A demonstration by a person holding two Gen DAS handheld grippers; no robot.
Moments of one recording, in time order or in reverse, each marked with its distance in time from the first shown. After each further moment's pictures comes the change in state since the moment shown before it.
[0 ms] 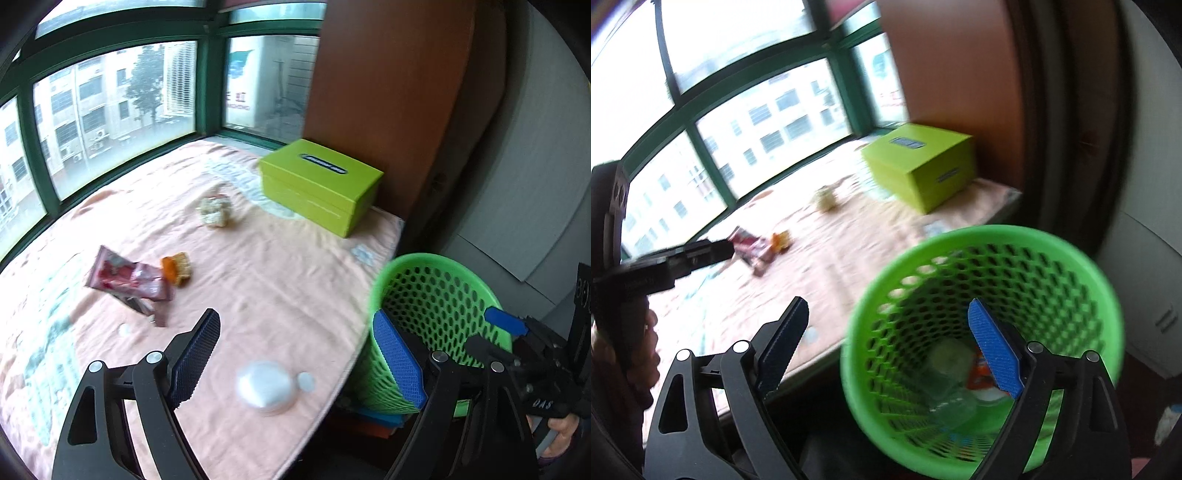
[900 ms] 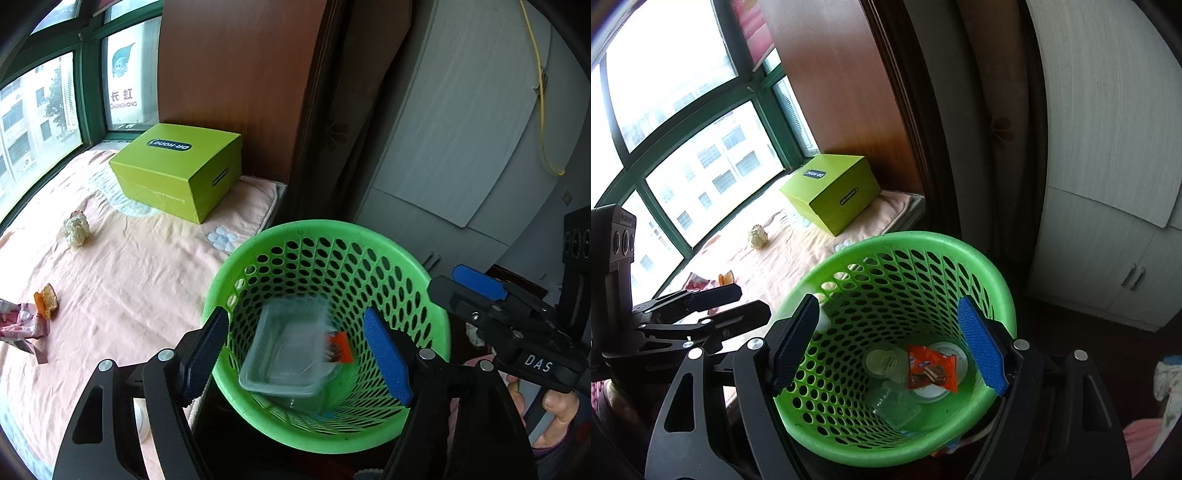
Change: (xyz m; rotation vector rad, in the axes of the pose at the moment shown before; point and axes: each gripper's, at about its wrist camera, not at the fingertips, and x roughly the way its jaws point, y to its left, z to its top) left arm 0.054 -0.150 -0.003 0.221 0.099 -0.264; right arm -0.058 -0.102 -0.018 0.230 -0.101 -0.183
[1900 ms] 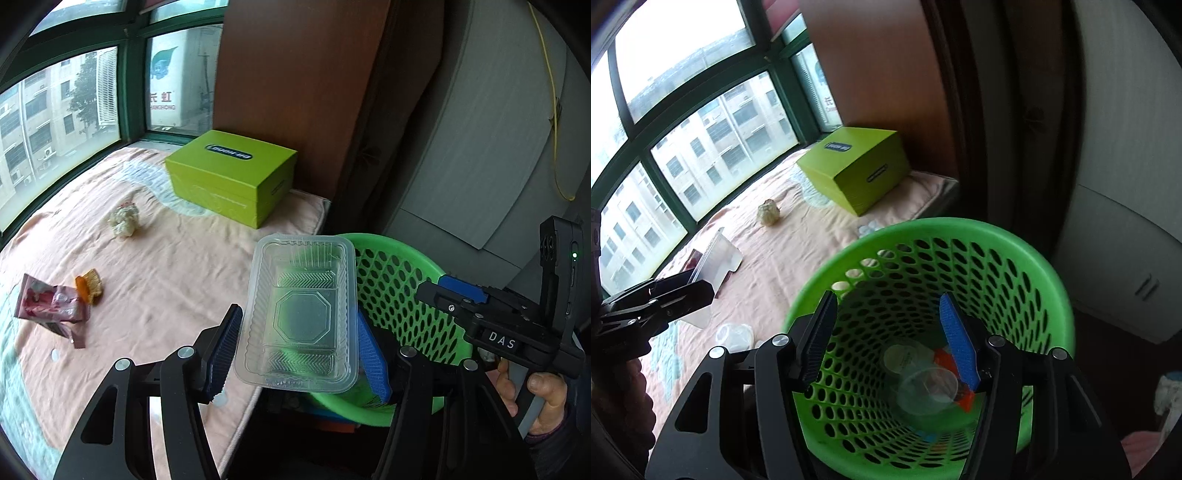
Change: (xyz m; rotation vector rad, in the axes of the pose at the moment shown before) left arm -0.035 0.058 -0.016 -0.063 -0.062 0.057; right arm 0.033 0.030 -0.001 -0.051 0.069 0.012
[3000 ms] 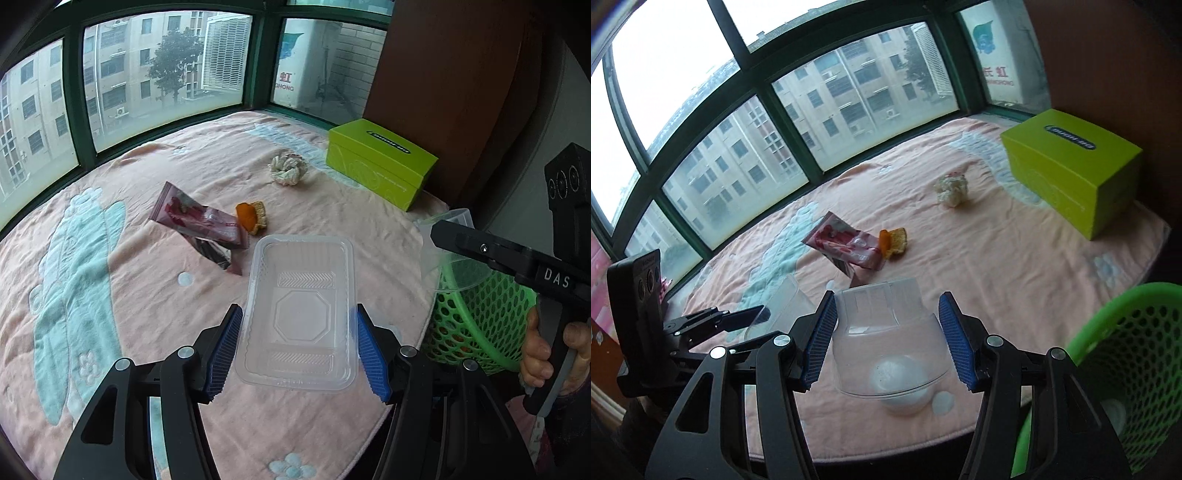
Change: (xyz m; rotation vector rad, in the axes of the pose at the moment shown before) left arm -0.068 0.155 -0.077 -0.225 -0.005 0.230; right arm 0.080 0.189 0.022 -0.260 0.104 0.429
